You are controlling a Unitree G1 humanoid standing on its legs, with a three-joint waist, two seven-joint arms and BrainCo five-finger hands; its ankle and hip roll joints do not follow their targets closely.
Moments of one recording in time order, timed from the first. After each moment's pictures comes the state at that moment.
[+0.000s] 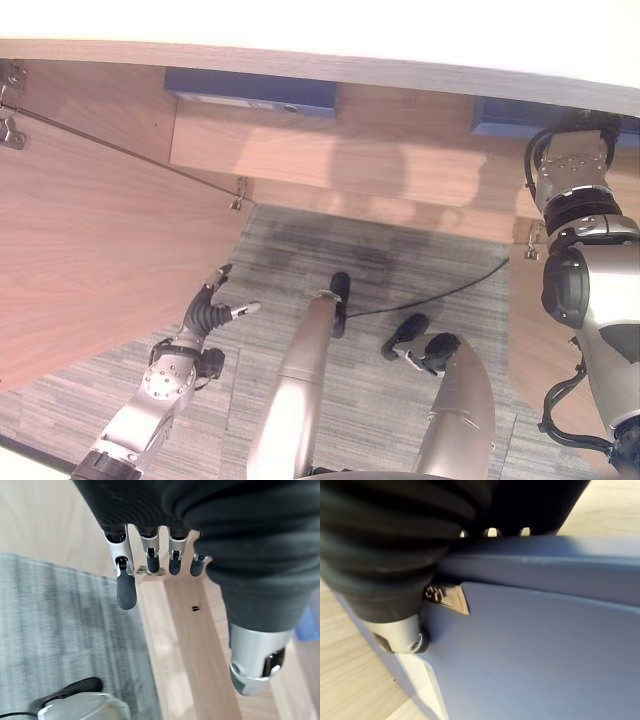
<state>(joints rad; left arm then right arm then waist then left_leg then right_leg) 0.07 0.68 -0.26 -0.07 -0.35 0.04 0.25 -1.36 -0.56 -0.04 1.32 1.43 -0.30 -0.58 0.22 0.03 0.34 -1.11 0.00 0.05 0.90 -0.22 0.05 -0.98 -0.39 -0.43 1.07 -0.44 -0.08</state>
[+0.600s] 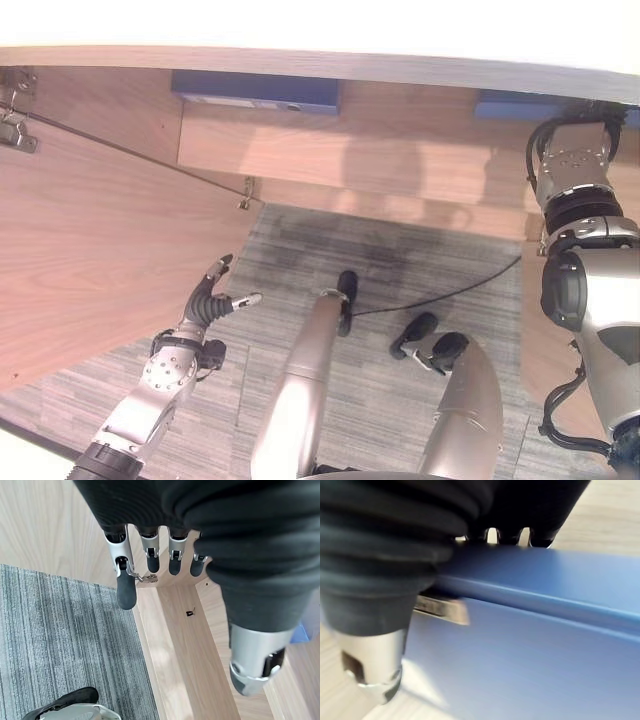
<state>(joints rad) 0.06 0.68 -0.25 -0.08 -0.35 0.03 0.25 -1.34 -0.56 -0.03 1.22 1.43 -0.35 -0.48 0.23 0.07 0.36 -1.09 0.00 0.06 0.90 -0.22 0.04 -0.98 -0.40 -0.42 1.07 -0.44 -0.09</state>
